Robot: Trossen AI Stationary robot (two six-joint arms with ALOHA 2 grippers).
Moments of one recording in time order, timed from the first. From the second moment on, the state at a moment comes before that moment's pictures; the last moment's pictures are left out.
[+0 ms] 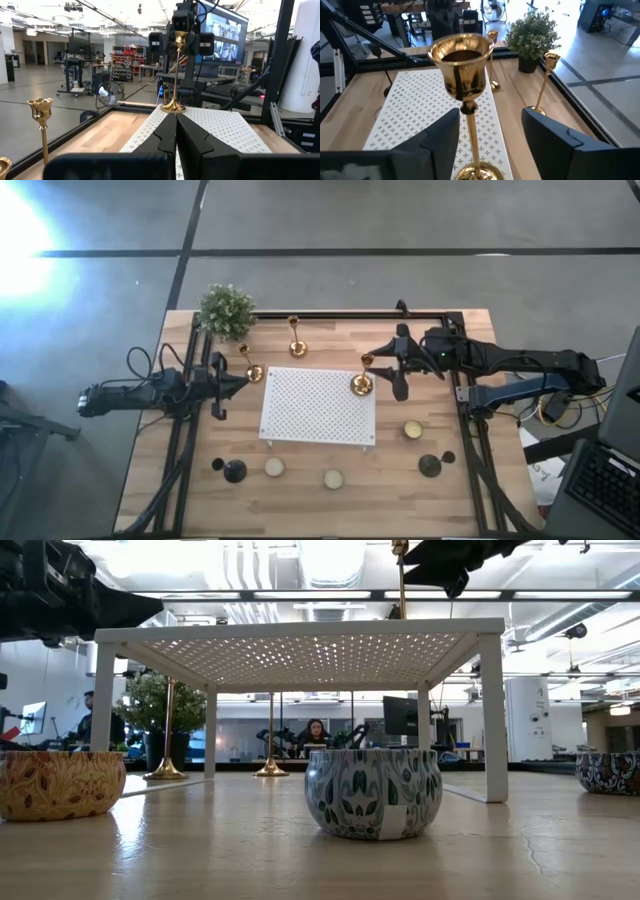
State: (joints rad) left arm 0.01 0.03 0.01 0.16 -0.13 -0.03; right arm -0.13 1.00 0.86 -0.18 0.01 0.06
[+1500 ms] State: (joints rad) left arm -0.01 0.64 0.34 -0.33 0.12 -0.29; right arm -0.13 0.62 0.86 -0.63 0.24 0.18
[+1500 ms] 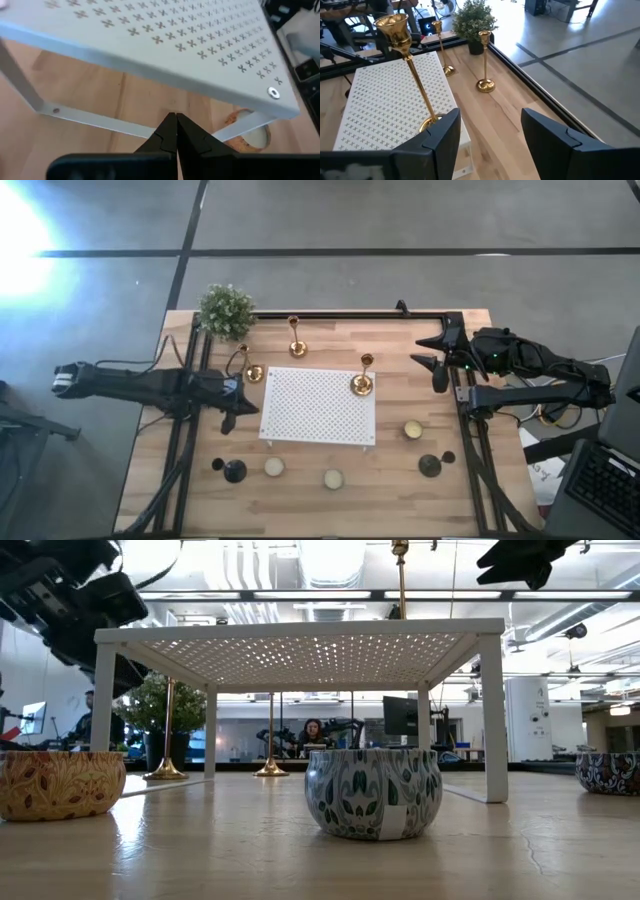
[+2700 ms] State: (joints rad) left arm -0.02 1.06 0.58 -0.33 0.20 -0.22; right arm -0.13 0.62 0.86 -0.64 0.24 0.19
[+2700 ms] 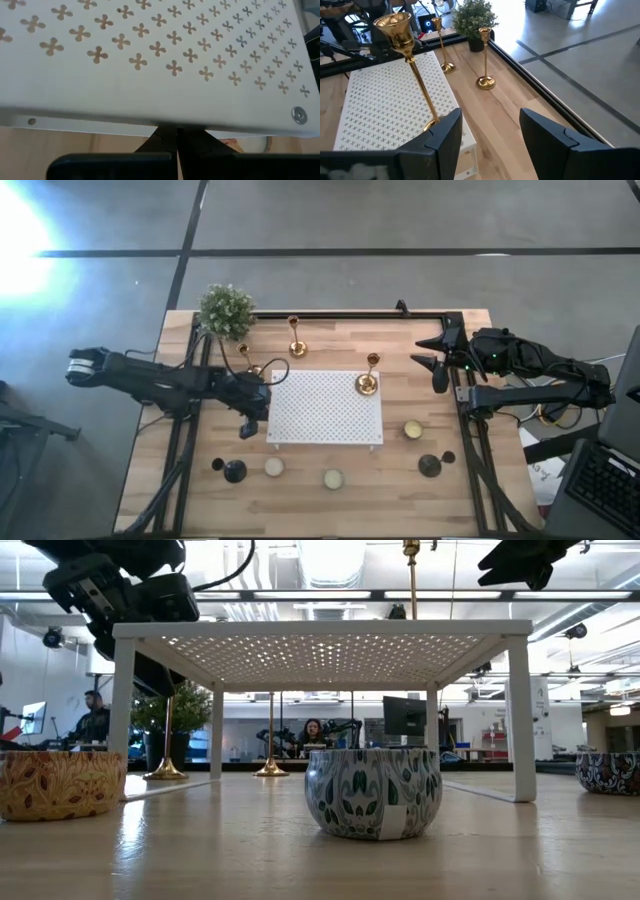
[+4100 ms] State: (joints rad) left arm 0.16 1.13 0.64 0.17 -0.58 -0.14; right arm -0.13 0.62 0.81 -0.65 0.26 0.18
